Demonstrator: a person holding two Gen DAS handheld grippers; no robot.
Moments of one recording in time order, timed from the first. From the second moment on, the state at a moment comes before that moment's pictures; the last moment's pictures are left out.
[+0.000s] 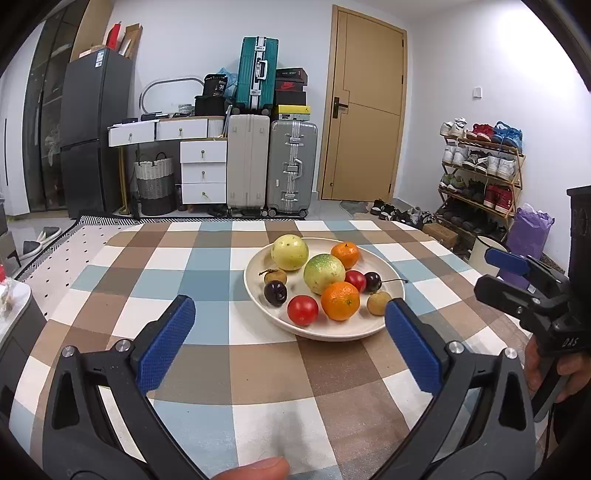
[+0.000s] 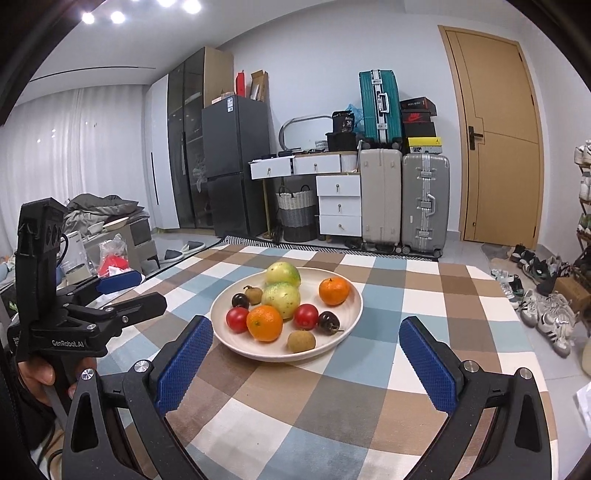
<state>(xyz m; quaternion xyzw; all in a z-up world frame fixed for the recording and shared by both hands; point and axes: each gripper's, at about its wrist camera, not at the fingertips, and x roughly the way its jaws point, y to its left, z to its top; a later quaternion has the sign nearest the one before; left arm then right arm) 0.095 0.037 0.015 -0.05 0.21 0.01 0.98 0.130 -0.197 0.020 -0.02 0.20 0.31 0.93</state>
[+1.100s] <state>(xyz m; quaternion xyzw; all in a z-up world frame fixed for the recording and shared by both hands) 0.099 0.042 0.012 -0.05 0.21 0.01 0.98 0.128 -0.194 0.019 -0.03 0.20 0.31 0.93</state>
